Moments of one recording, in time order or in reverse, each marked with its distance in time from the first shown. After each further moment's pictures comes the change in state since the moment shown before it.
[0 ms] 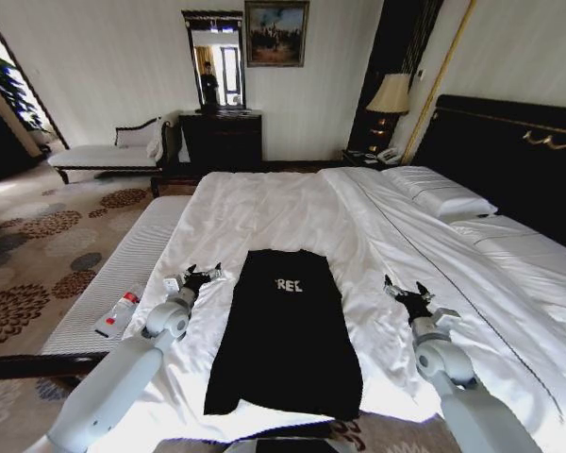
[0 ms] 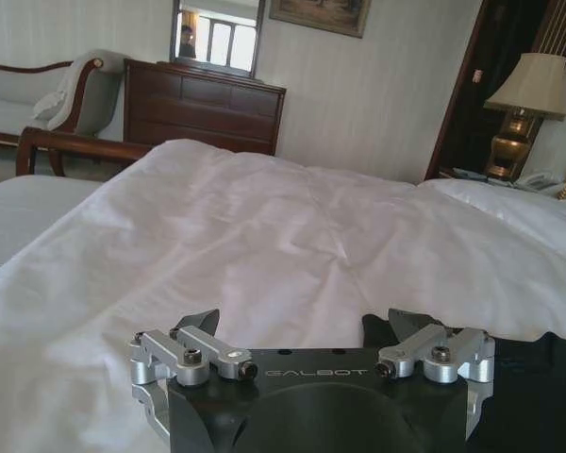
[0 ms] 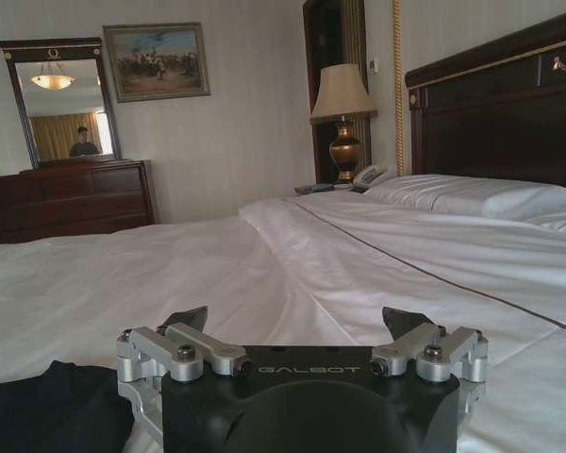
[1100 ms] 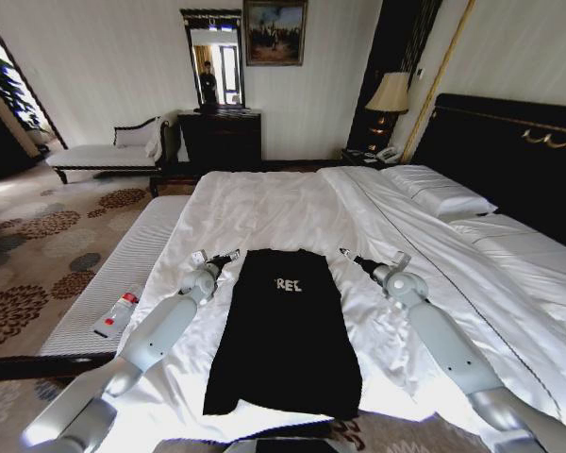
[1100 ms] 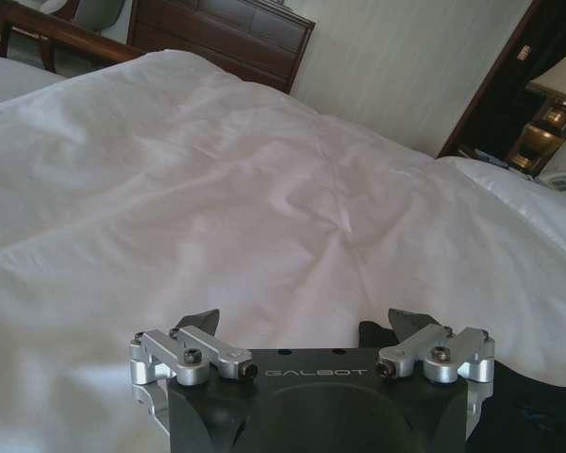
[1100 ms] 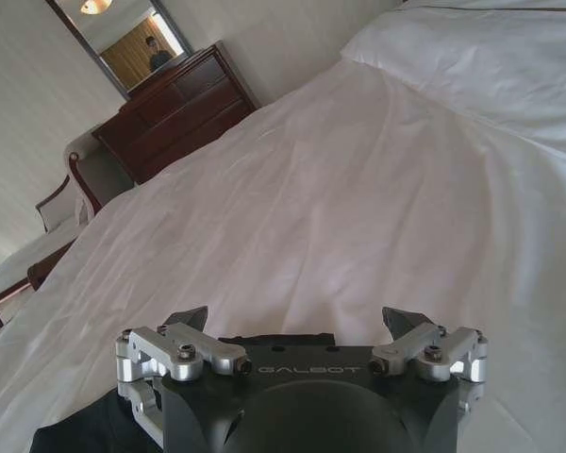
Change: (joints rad) left arm -0.362 -0.185 0.172 0.475 -0.192 0.019 0.063; right arm 0.725 -0.020 -0.485 -0.548 0.535 -0.275 -0.106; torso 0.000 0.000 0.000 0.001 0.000
